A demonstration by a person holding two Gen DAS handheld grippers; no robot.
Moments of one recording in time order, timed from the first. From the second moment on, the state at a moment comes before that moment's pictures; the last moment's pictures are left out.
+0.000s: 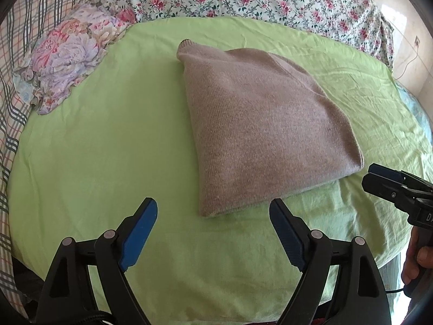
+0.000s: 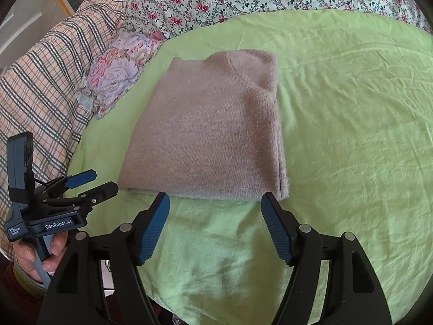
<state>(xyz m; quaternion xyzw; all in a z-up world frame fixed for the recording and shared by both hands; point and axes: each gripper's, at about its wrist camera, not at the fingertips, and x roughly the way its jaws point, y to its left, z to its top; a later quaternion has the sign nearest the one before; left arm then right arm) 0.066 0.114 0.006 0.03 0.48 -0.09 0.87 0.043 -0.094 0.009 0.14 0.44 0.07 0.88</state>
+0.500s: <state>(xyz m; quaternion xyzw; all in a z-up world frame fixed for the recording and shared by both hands) 0.060 0.113 0.015 0.04 0.46 -0.09 0.88 0.045 -0.086 0.011 0.10 0.44 0.07 0.89</state>
